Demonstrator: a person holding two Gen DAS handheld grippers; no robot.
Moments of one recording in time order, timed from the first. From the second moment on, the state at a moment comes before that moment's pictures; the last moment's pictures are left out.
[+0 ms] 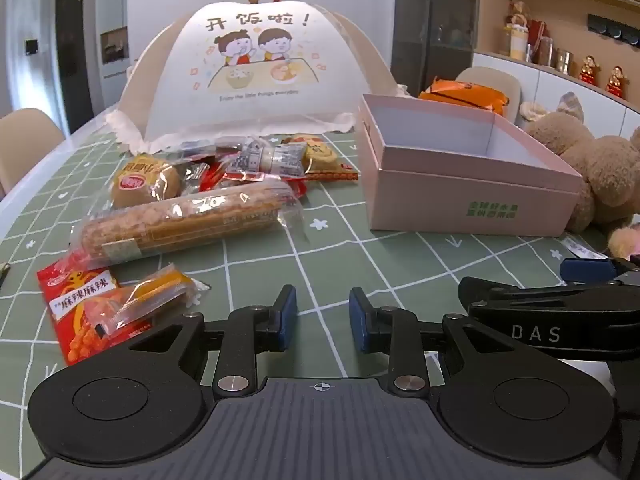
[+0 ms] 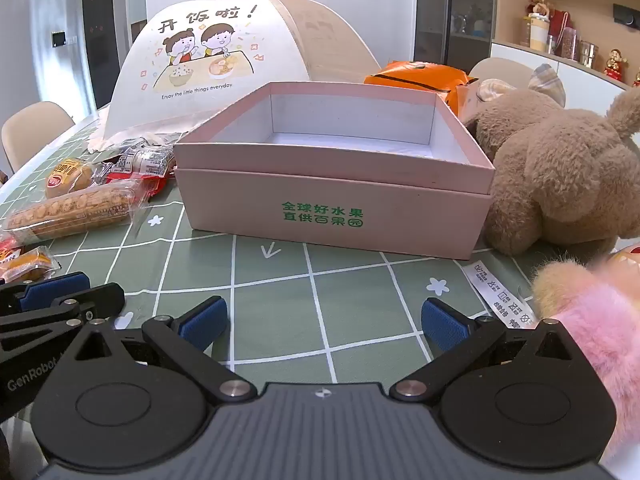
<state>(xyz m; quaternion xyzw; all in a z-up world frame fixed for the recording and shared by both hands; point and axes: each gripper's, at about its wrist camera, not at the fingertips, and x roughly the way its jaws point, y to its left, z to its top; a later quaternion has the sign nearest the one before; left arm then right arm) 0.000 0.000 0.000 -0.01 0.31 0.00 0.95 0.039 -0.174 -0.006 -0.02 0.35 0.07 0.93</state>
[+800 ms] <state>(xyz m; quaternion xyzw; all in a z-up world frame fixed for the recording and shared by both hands) 0.002 -0.001 -0.002 -0.01 0.31 0.00 0.95 0.038 -0.175 -0.006 -0.02 0.35 0.07 0.93</state>
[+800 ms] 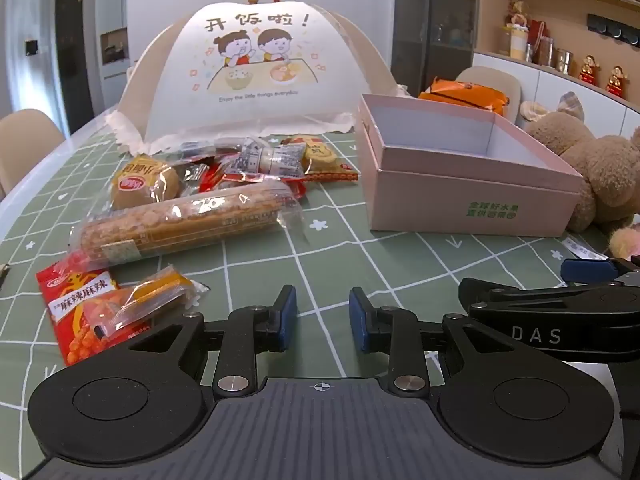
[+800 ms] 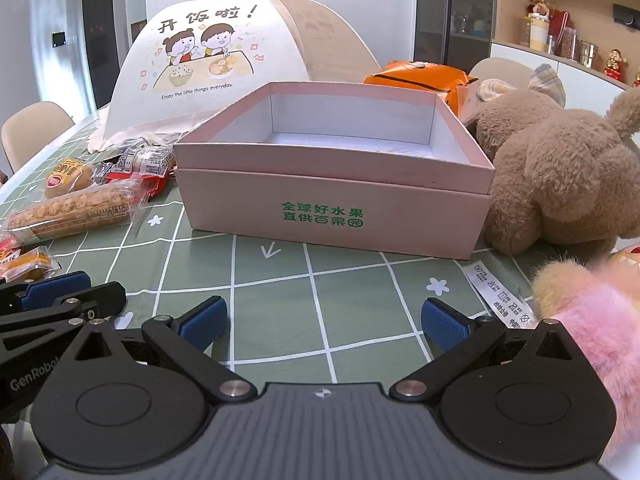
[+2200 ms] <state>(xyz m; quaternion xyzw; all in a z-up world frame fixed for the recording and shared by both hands) 0.003 0.002 -0.001 -0.01 0.31 0.00 0.95 0.039 -0.174 -0.007 -0.02 0.35 0.07 0.93</state>
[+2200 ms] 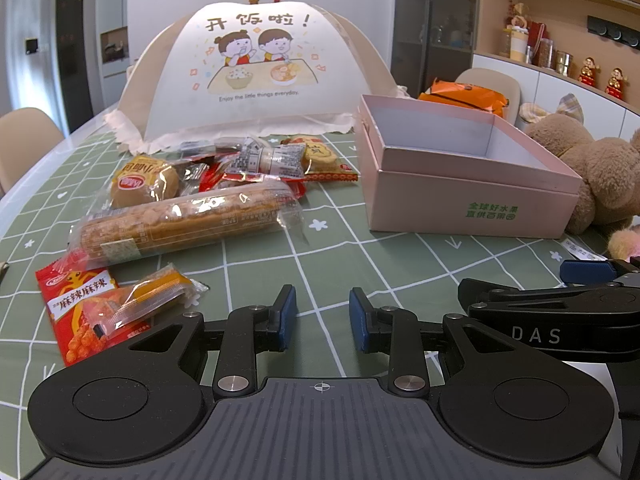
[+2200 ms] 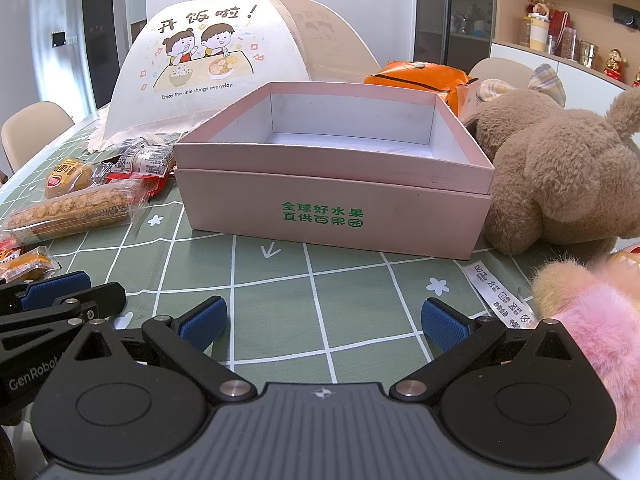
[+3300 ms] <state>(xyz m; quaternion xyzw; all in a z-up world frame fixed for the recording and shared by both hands) -0.001 0.002 0.000 -0.01 0.31 0.00 0.95 0.037 -0.171 -0.011 -0.02 0.35 0.07 0.93</state>
